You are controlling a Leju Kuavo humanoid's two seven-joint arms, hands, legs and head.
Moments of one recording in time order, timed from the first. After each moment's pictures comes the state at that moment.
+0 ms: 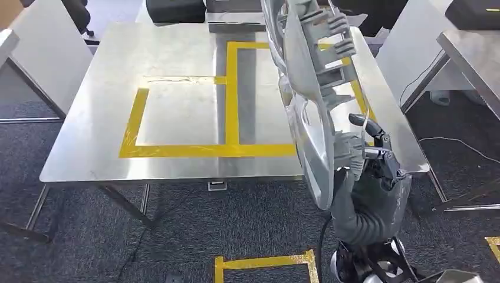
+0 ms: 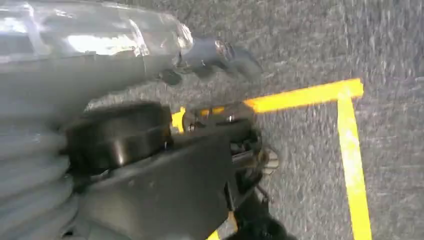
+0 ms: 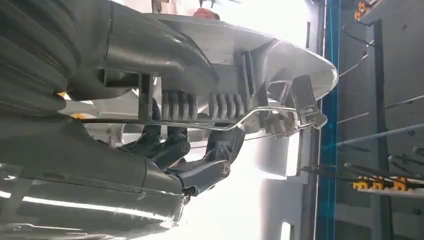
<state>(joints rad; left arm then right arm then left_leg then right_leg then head) -0.12 -0.02 -1.12 -0.22 0.93 0.24 -0.07 -0.15 -0.26 0.69 -2.17 0.08 -0.49 -0.33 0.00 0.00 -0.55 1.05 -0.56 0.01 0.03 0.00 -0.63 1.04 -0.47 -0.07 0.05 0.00</state>
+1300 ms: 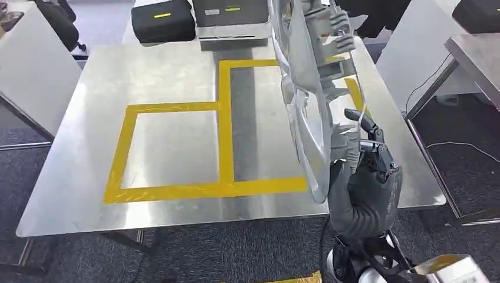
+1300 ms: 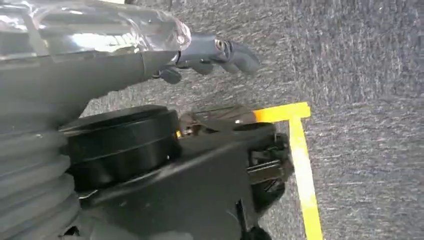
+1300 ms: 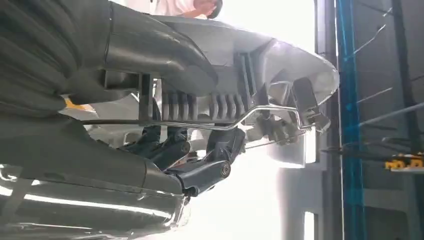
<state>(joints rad) -0.12 -0.01 -1.12 -0.22 0.94 0.24 -0.08 -0.15 -0.26 0.69 -2.16 0.03 -0.49 -0.31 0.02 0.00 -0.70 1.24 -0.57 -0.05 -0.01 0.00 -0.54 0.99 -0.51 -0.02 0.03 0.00</state>
